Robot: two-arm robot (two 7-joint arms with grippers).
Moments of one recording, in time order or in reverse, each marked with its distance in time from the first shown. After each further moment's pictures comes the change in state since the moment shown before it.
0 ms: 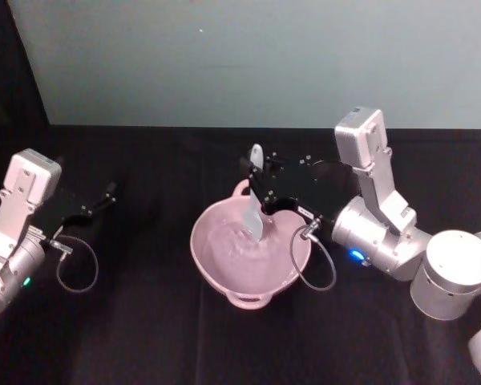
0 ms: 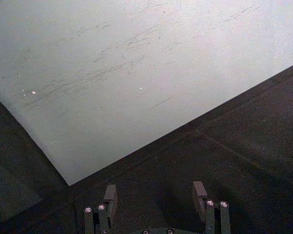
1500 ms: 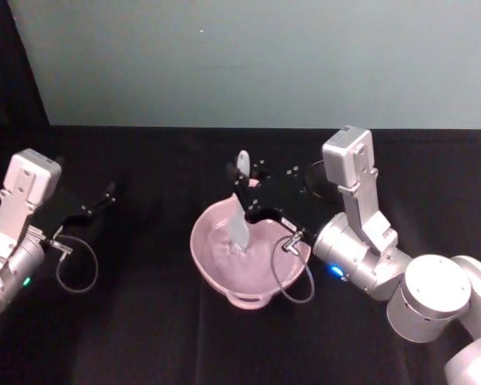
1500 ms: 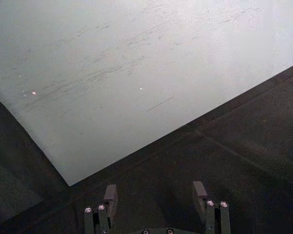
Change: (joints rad) left arm 0.000 0.000 0.000 0.000 0.000 0.000 0.000; right arm -0.063 -0.070 0.010 -0.003 -0.041 -0.059 -0.049
